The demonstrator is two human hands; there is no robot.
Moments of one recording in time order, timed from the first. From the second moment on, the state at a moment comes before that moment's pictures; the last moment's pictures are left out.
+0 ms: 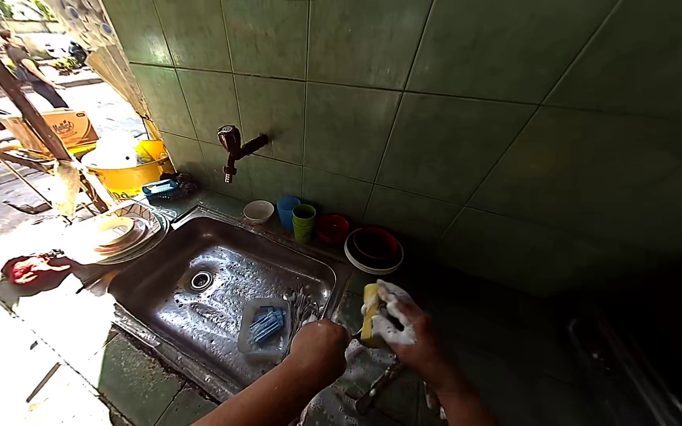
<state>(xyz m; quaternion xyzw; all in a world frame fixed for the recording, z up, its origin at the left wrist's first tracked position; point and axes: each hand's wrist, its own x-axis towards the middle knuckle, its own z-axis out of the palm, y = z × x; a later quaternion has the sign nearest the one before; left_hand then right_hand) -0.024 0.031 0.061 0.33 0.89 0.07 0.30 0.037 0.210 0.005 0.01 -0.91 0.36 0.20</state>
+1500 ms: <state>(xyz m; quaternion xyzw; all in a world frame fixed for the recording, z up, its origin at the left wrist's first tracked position) -0.034 0.007 -0.029 0.03 0.68 0.69 0.26 0.031 0.096 -0.009 -0.16 -0.89 0.40 -0.13</state>
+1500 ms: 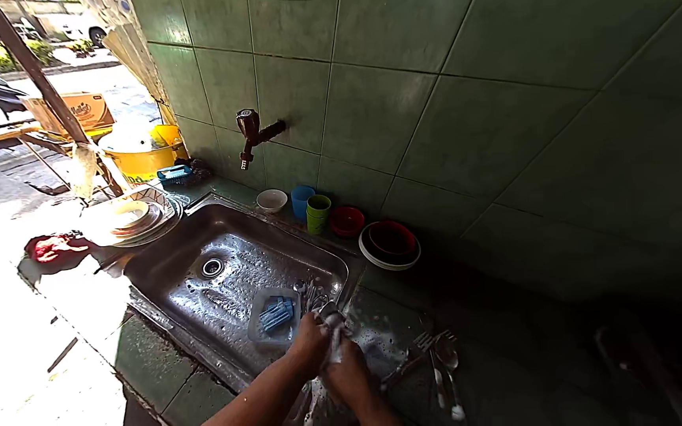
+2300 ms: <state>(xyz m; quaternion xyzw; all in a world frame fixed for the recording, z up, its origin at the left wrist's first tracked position) 0.002 0.115 -0.045 0.46 0.85 0.16 0.22 0.153 0.238 -0.007 -0.31 -0.67 0.65 0.18</state>
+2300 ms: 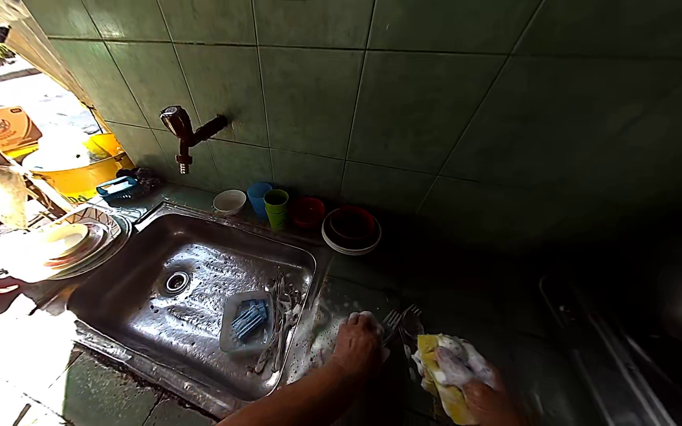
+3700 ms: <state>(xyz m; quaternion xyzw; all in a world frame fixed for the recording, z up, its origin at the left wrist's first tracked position) -0.038 -0.013 -0.022 0.28 0.91 0.09 0.28 0.109 0.152 -0.032 -0.25 -0.70 0.54 0.41</state>
